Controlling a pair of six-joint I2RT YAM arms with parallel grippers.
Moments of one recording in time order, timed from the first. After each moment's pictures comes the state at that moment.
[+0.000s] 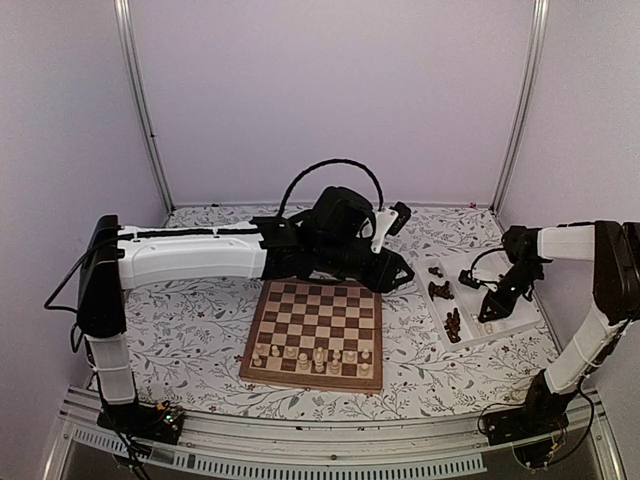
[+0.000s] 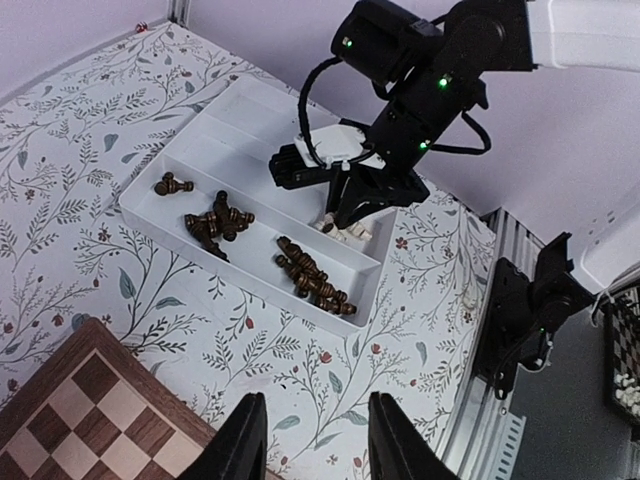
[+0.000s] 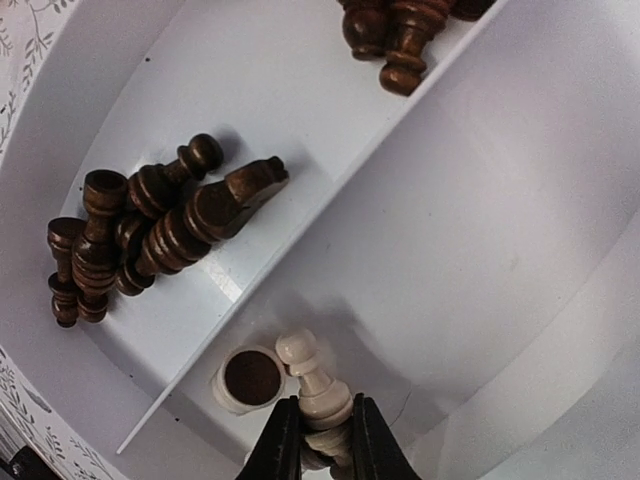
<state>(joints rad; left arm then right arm) -1.09 1.94 1.64 -0.22 0.14 -0.32 -0.01 1.65 0.93 -0.80 -0.26 -0.90</state>
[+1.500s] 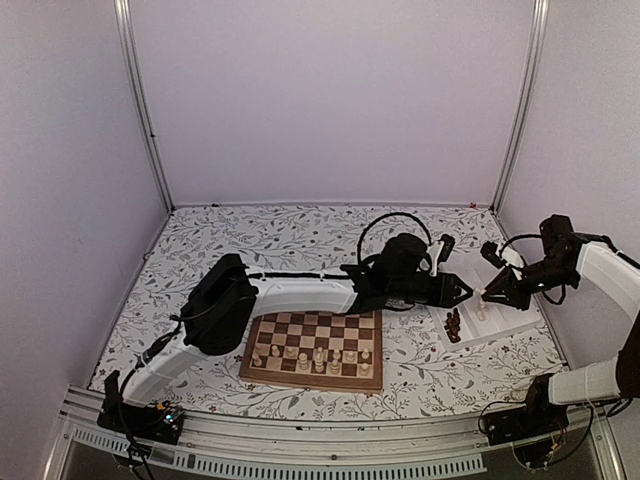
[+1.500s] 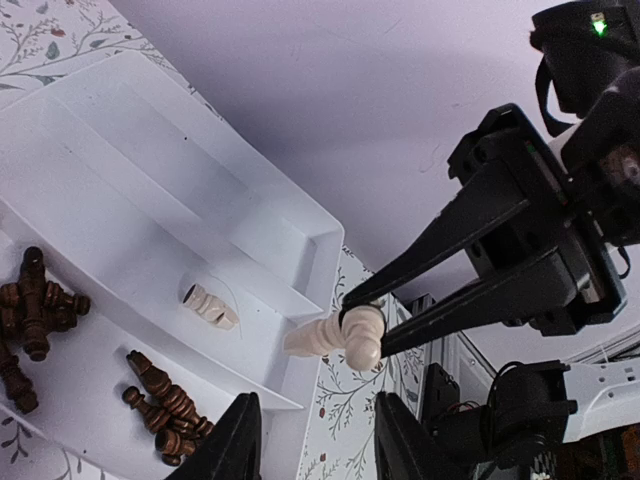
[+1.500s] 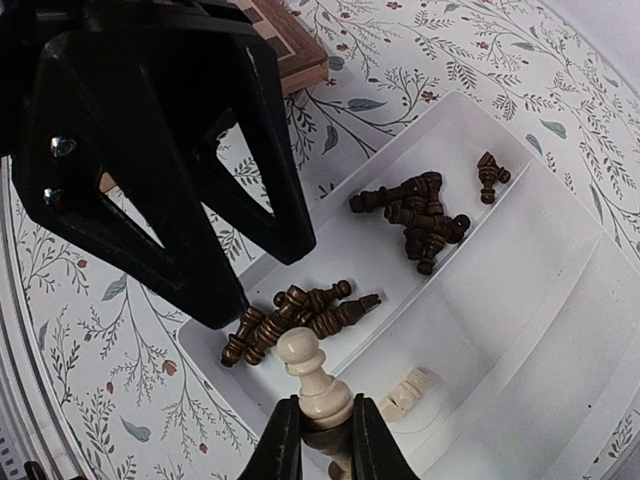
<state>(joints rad) -1.13 2.58 2.15 0.15 0.30 -0.69 -0.12 1.19 0.83 -0.85 -0.65 -1.01</state>
